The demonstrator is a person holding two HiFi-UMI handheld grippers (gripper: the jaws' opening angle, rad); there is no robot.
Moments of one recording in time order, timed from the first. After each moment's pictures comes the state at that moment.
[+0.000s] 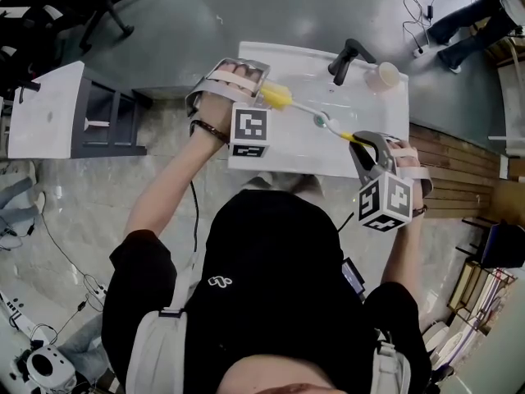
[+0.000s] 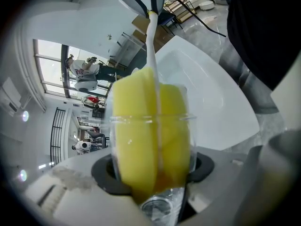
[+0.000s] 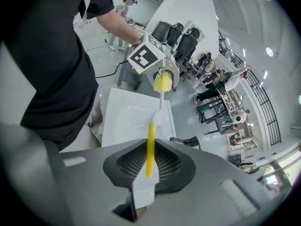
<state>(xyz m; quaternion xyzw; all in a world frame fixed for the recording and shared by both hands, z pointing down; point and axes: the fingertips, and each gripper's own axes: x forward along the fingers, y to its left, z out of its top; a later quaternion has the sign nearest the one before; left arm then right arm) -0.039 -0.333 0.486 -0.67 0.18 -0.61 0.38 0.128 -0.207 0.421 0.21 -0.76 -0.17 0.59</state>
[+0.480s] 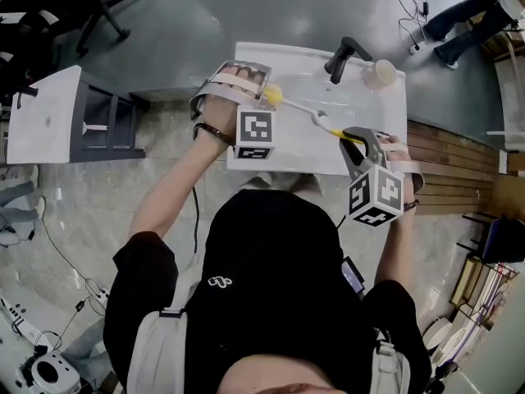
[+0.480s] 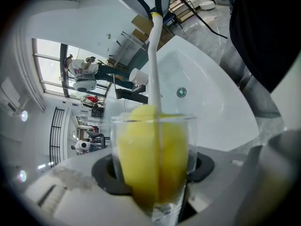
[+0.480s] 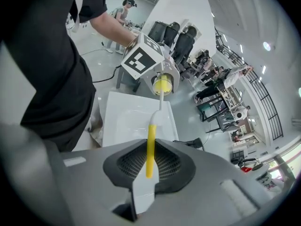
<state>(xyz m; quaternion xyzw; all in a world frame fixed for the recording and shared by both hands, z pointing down) -0.026 -0.329 0.490 -0.67 0.18 -0.61 0.37 0.115 -0.208 0.428 0.22 -0.77 -0.15 0.58</state>
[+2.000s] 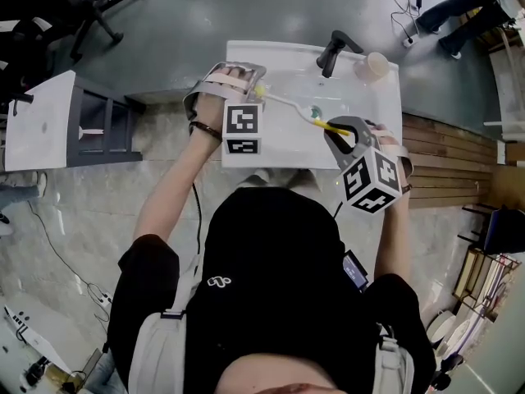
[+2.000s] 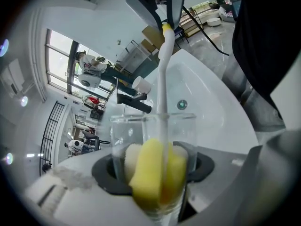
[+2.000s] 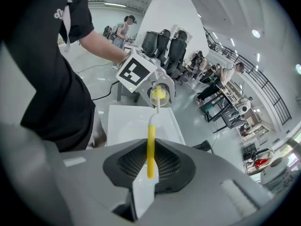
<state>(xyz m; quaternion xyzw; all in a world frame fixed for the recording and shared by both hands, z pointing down) -0.016 -0.325 0.504 -0.73 0.17 -0.57 0.34 0.095 -0.211 0.428 0.22 -0.82 -0.10 0.53</state>
